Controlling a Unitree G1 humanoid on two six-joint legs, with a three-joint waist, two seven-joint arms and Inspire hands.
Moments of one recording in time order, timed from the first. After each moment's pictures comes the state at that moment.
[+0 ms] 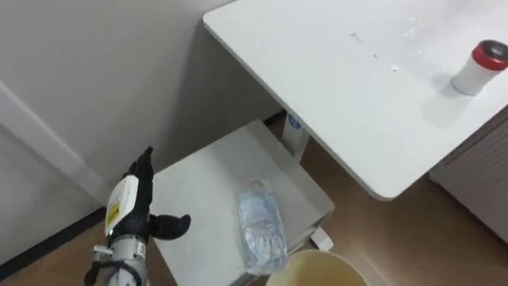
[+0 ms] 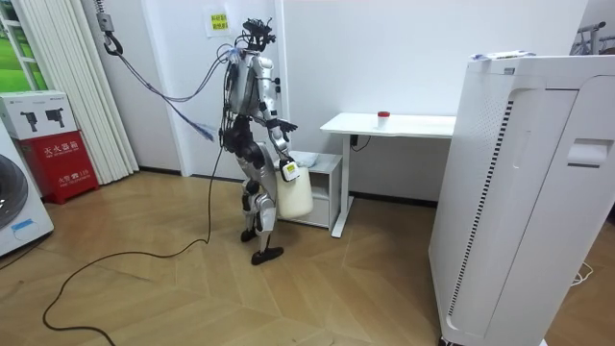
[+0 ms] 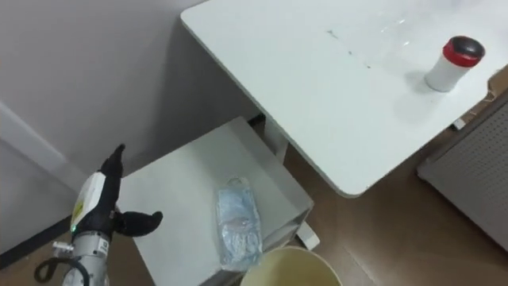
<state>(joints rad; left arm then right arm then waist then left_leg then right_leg) -0.33 0.26 -0.16 0.87 0.42 -0.24 0.52 -0.15 -0.28 0.19 1.28 0.37 -0.13 0.15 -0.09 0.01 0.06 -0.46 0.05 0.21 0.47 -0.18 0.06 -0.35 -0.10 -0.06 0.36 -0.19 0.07</state>
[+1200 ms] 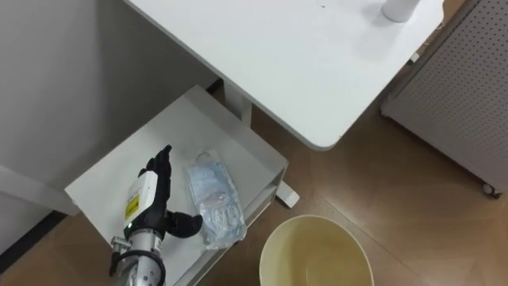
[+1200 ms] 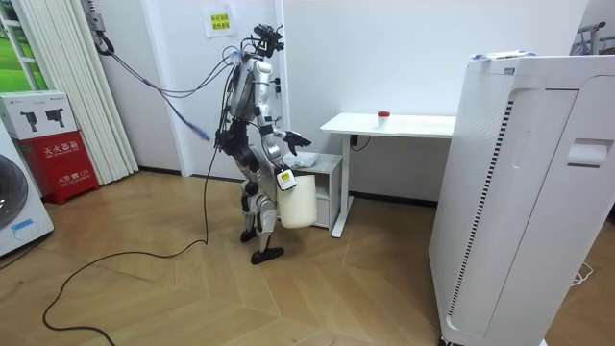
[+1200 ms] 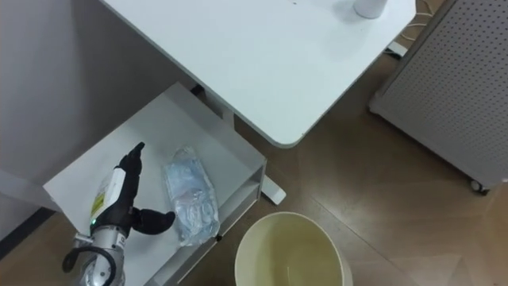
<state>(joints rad) -0.47 0.25 -0.30 1.05 0.36 -0.29 0.56 -0.20 -0.29 0.30 1.21 0.48 -0.16 0.07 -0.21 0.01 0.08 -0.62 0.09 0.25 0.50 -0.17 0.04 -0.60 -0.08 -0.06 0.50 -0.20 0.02</state>
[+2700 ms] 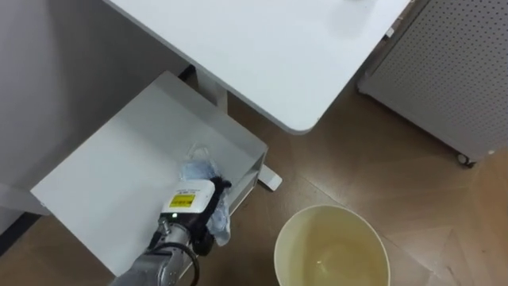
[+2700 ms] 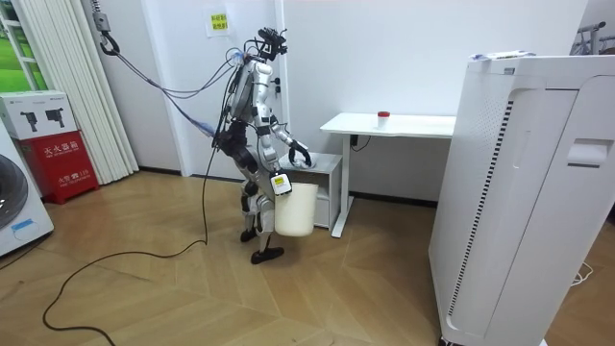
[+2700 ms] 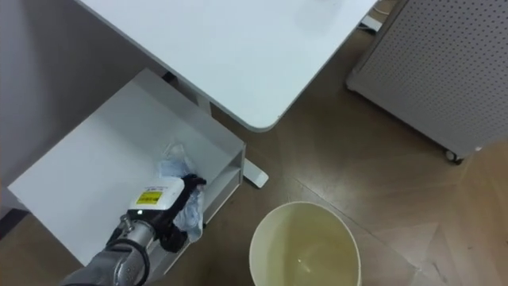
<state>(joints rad) -0.62 0.24 -0.55 1.14 0.80 -0.11 0.38 -0.19 -0.35 0.31 1.19 0.64 -0.13 0.11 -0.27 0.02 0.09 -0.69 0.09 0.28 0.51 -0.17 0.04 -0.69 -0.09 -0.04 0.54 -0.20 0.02</state>
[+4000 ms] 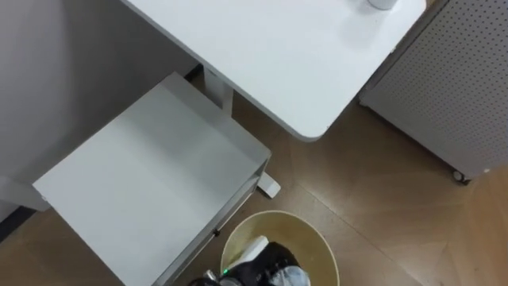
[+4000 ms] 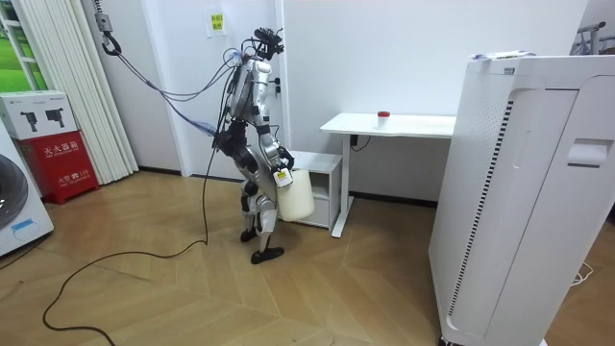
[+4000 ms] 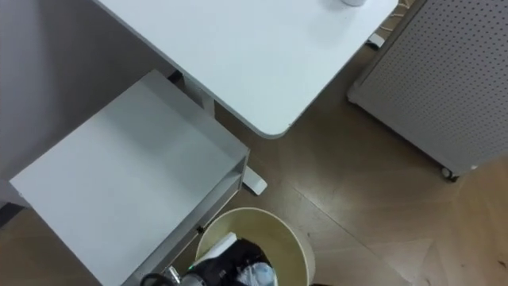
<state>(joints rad) -0.34 0.07 -0.67 0.93 0.27 -0.24 0.02 -0.19 -0.24 0.49 1.17 0.70 -0.22 0.15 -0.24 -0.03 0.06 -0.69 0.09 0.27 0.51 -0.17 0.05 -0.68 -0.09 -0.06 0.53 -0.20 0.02</state>
